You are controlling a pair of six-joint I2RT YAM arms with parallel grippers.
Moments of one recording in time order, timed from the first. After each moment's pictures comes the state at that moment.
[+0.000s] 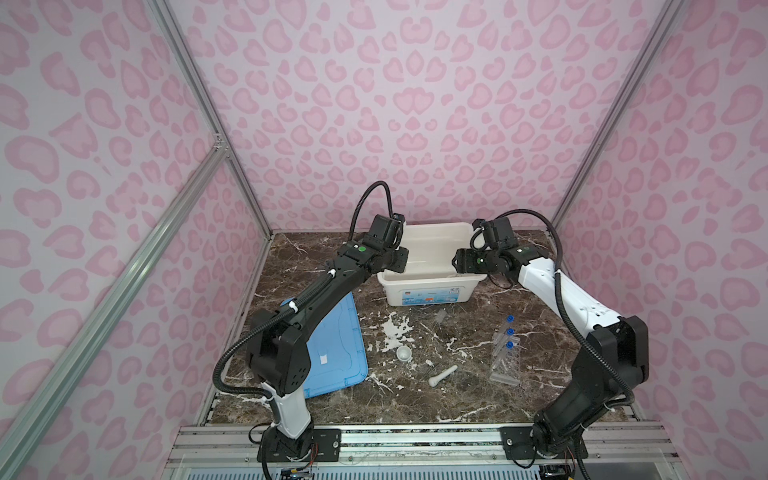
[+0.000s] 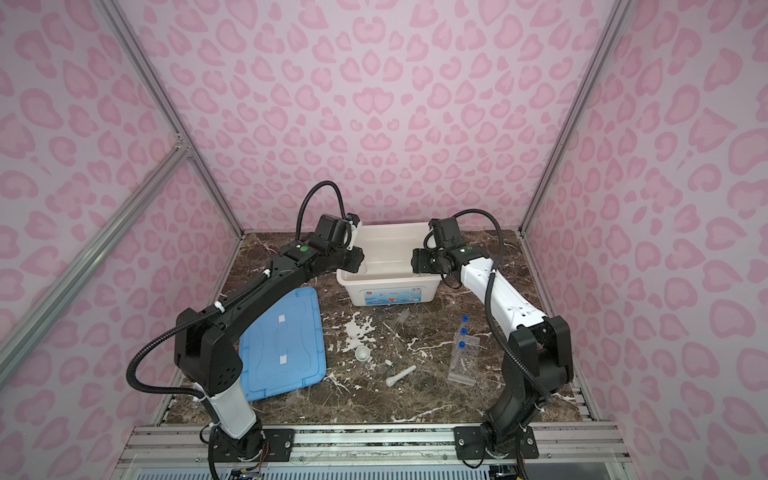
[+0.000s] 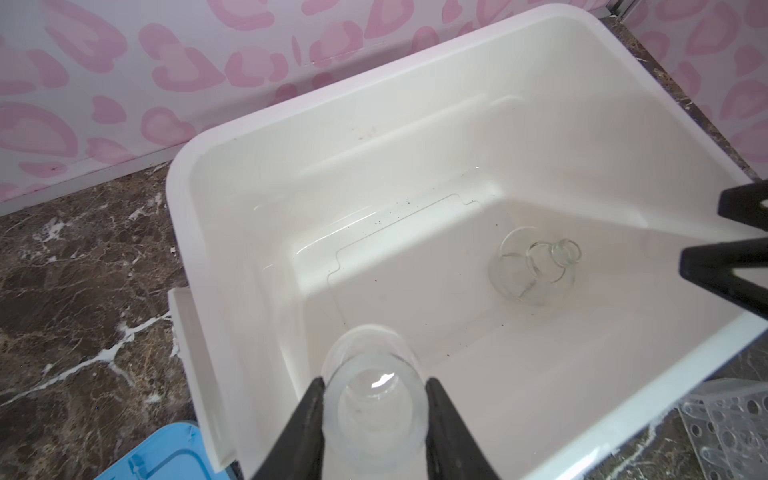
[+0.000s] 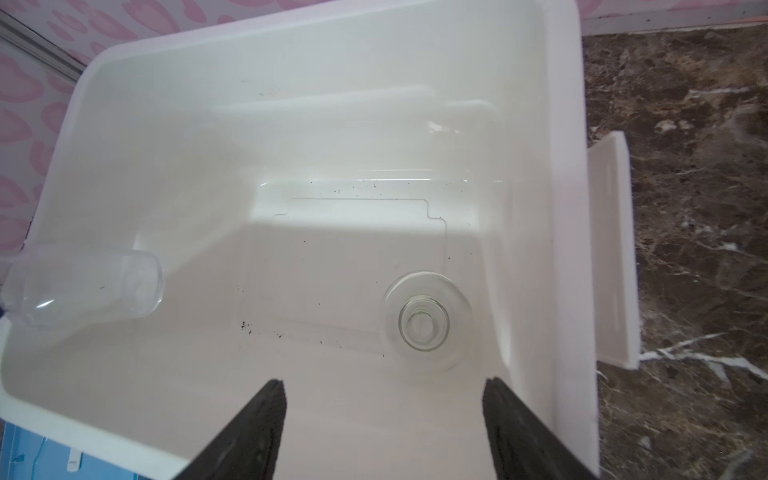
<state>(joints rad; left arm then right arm) -0.56 1.83 1.68 -0.63 -0.05 -0.13 0.33 1.67 1.46 -0.65 -0.09 0.30</state>
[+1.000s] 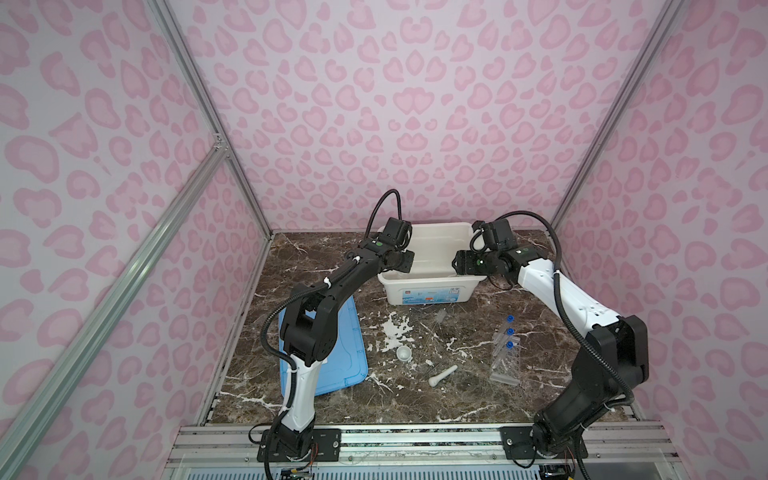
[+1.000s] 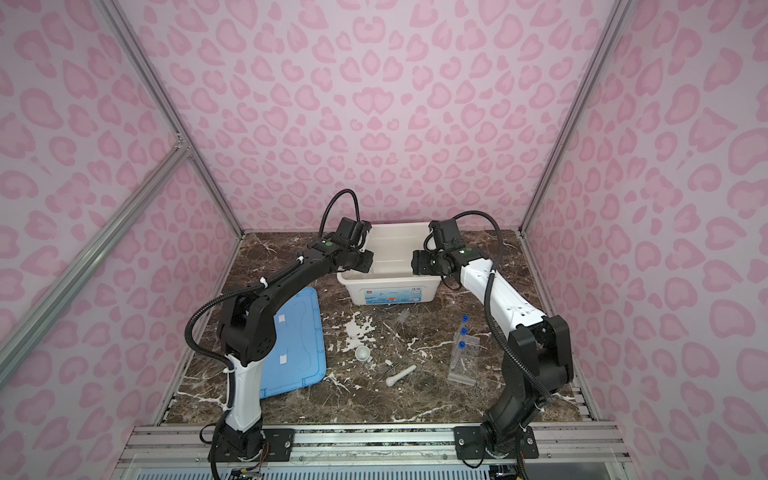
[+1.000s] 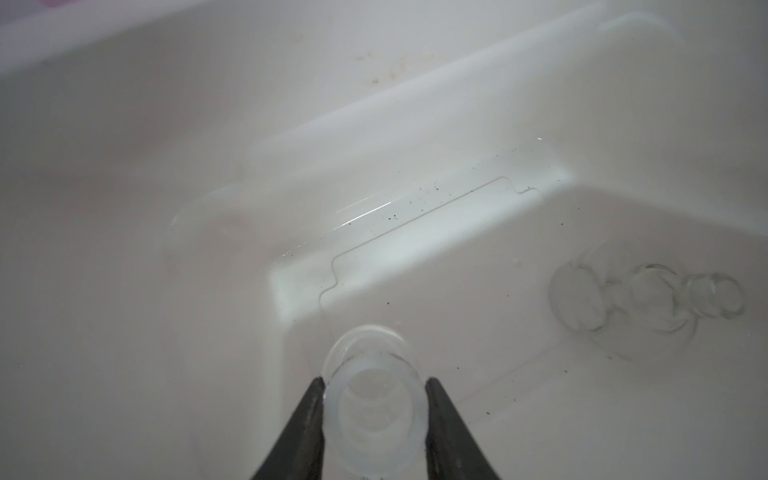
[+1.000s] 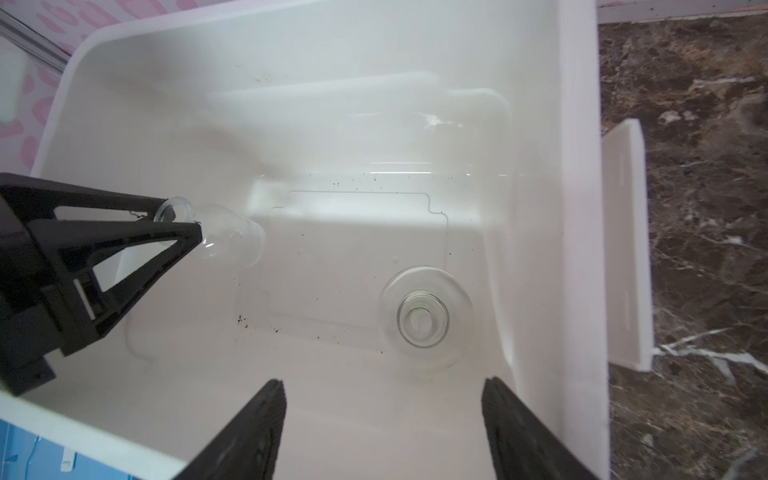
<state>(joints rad) -0.54 2.11 1.84 -0.61 -0.03 -0.13 0.32 1.67 1.44 -0.64 -0.09 0.30</state>
